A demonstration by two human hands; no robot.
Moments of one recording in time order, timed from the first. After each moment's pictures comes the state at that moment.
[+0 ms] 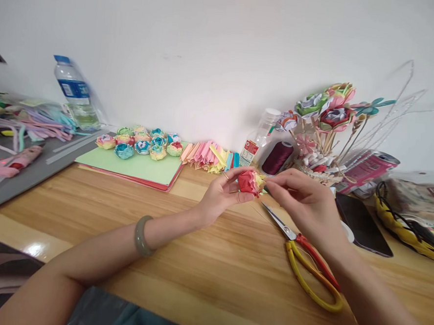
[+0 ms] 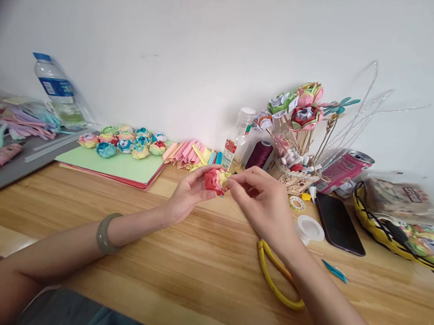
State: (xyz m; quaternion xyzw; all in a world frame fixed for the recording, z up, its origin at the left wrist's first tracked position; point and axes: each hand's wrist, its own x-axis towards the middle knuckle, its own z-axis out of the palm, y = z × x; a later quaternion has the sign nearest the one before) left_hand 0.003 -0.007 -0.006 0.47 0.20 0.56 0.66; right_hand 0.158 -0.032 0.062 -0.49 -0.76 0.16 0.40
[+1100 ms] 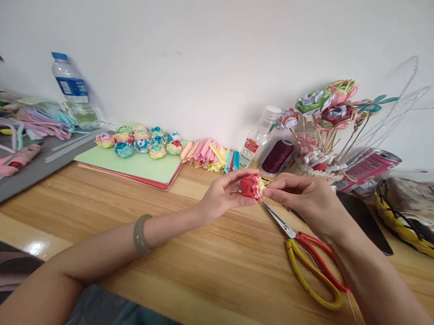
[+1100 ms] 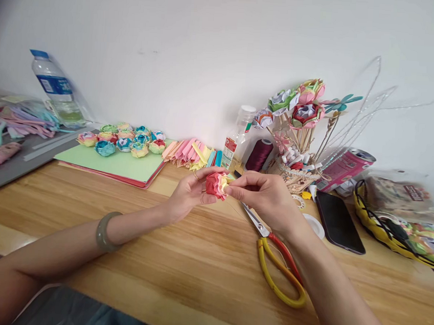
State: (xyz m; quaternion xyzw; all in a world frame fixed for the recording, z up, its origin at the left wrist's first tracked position) left_hand -0.001 -0.007 -0.008 0.53 0.19 0.52 0.64; right_hand 0.174 -0.018 0.063 -0.50 -0.71 0.37 0.35
